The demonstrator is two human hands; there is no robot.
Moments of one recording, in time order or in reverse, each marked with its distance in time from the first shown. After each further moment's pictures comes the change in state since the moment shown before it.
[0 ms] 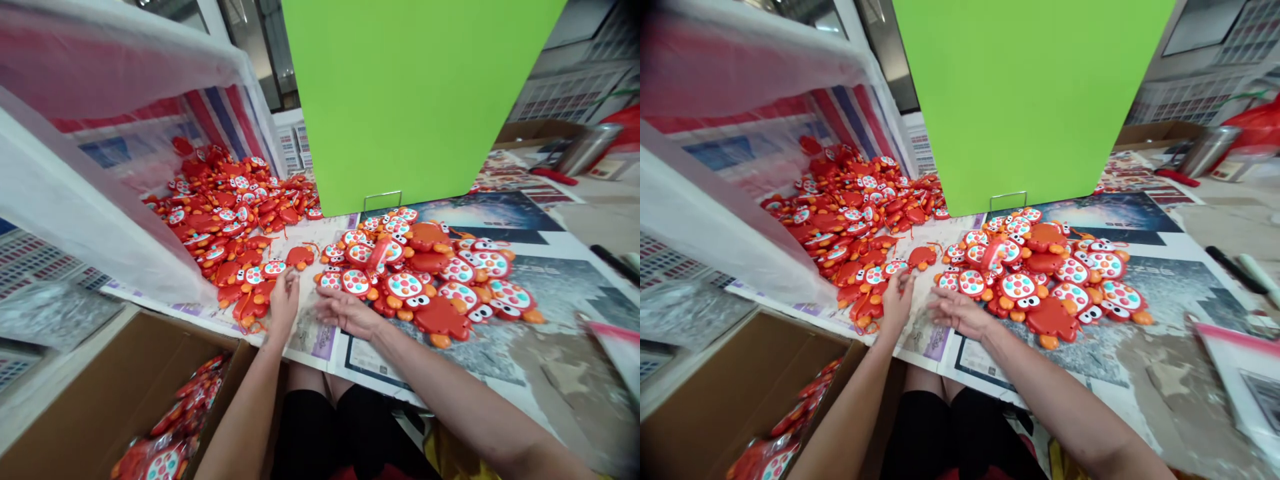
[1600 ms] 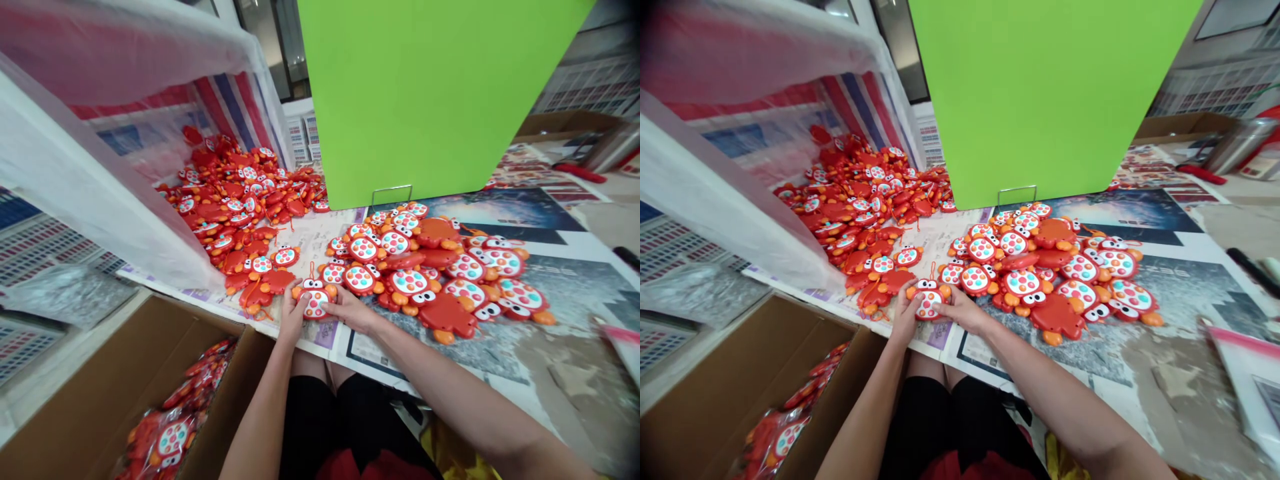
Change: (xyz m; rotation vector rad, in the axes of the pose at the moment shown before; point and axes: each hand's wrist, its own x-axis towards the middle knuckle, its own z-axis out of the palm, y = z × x) left_hand -0.056 -0.005 0.005 -0.554 -0.099 -0.393; right_hand 0.004 0.020 0.006 -0.240 0.059 -0.007
